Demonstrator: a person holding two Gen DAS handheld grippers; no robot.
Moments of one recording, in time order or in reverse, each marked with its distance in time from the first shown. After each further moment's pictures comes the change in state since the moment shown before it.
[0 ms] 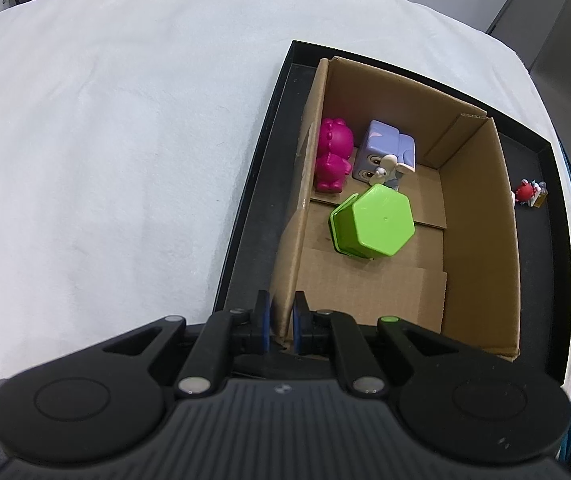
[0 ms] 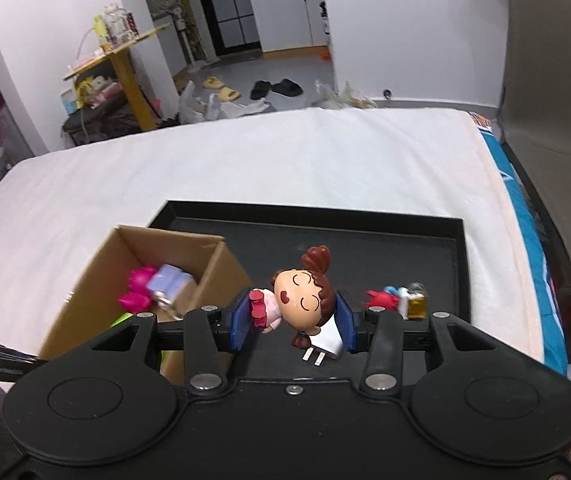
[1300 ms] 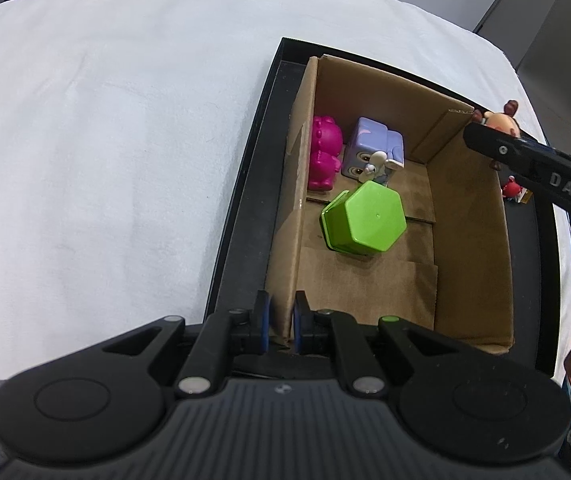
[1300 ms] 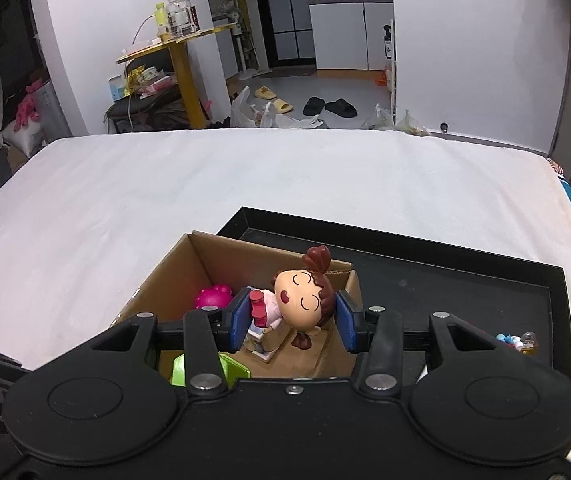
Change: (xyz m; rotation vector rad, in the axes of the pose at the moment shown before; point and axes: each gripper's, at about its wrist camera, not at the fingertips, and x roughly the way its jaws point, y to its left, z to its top) left arm 0.001 0.005 -0.002 0.013 0.006 -0.051; right arm 0.045 0.080 -0.001 -0.132 -0.061 0.070
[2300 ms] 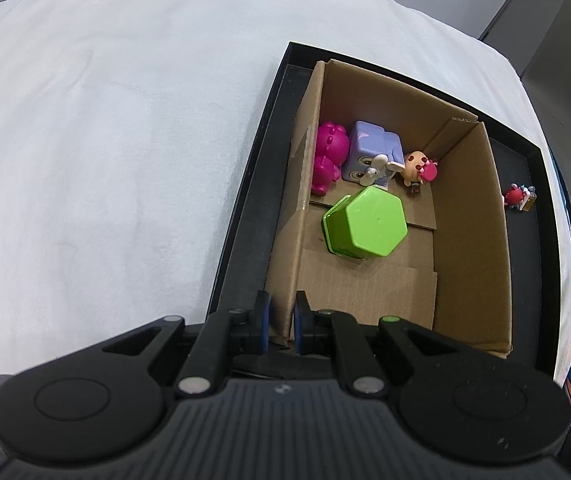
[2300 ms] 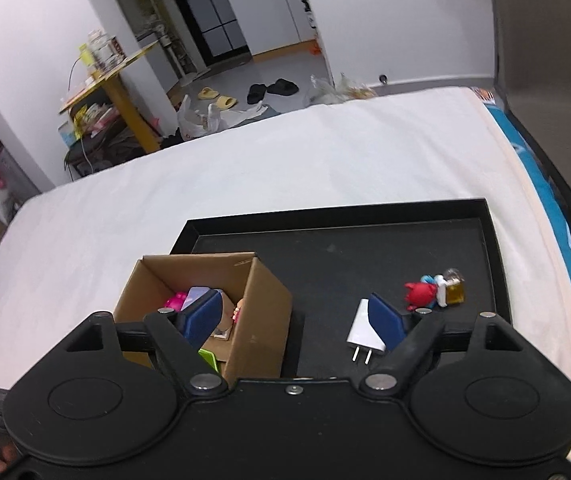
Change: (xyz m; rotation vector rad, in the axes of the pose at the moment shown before) left arm -0.003 0.000 -0.001 -0.023 -0.012 0.006; right arm -0.050 -0.071 0.002 0.296 0.067 -0.031
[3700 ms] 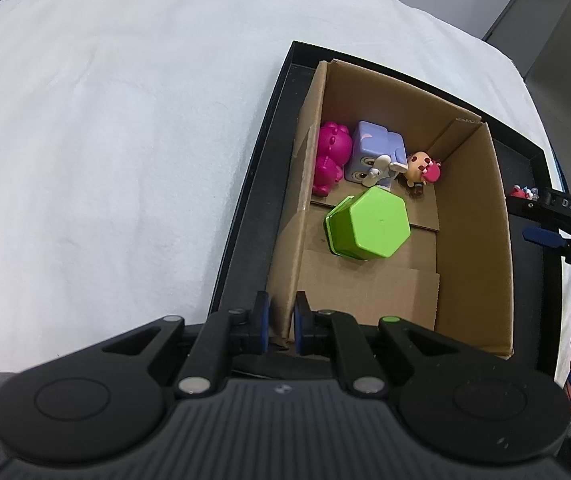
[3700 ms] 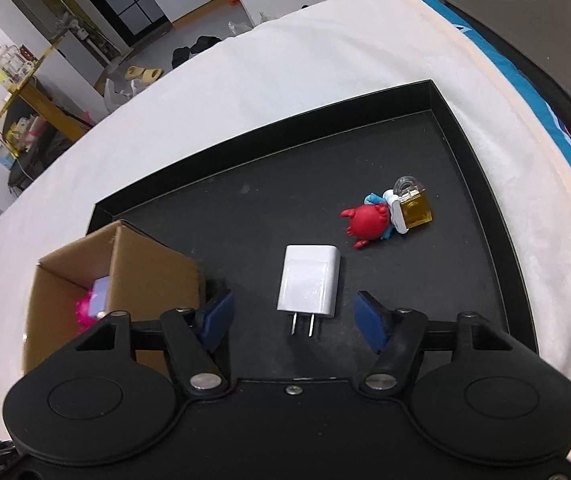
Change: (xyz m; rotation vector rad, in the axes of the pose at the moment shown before) left arm 0.002 0.000 0.001 -0.005 0.002 0.009; right arm 0.079 -0.052 -0.026 0.231 0.155 -0.103
